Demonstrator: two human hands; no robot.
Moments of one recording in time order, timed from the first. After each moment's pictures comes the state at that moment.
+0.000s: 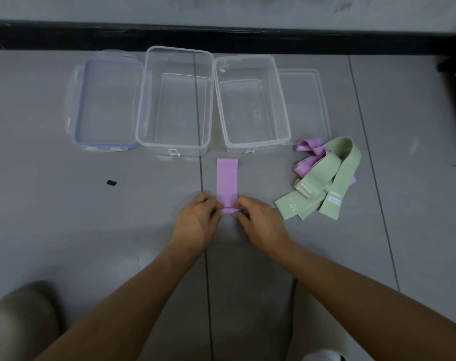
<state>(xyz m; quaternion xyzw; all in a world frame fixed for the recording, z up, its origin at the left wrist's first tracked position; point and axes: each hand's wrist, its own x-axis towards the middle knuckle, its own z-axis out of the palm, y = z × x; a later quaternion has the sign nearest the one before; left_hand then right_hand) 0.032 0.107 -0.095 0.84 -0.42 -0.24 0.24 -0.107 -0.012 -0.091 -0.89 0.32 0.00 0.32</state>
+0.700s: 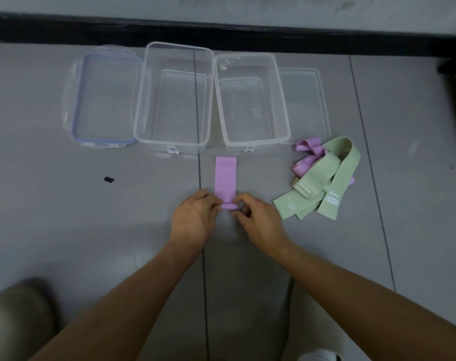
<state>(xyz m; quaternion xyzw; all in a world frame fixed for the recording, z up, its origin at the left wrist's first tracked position) 0.031 0.102 -0.094 0.85 -0.43 -0.18 0.23 -0.109 -0.014 -0.089 -0.84 0.38 0.01 0.38</state>
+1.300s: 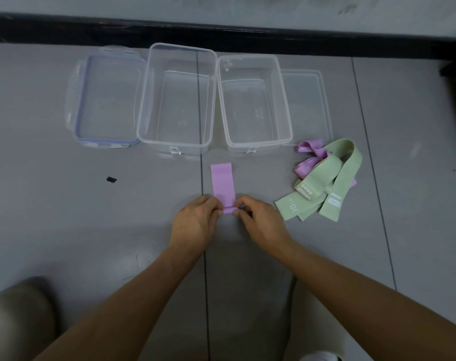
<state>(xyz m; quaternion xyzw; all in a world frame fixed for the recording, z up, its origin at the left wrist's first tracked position) 0.028 0.114 -0.101 0.84 -0.44 -0.21 0.25 -0.106 -0.016 -0.088 -0.86 0.36 0.03 0.37</state>
